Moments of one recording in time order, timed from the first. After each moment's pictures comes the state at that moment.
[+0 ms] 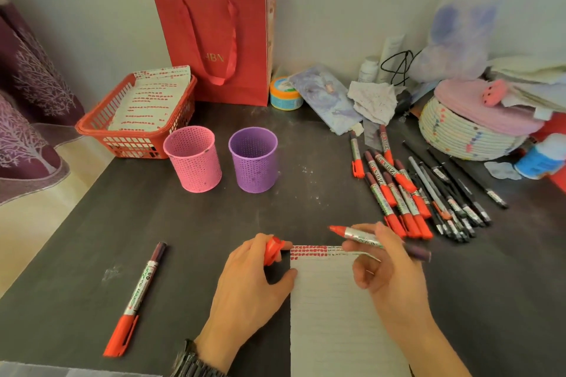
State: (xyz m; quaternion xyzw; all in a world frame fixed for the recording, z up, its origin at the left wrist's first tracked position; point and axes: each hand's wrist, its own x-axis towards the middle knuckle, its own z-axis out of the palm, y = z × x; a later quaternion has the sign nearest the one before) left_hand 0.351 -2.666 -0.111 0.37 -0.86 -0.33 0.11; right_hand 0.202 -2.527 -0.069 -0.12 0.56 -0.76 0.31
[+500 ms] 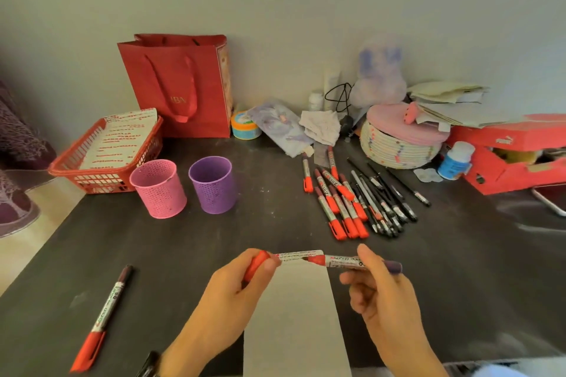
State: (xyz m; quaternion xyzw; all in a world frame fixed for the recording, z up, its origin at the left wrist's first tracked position) left_hand 0.343 -2.619 -0.058 0.26 -0.82 -0.49 0.14; right_hand 0.196 -2.446 -0.047 -0.03 0.56 -0.77 0.32
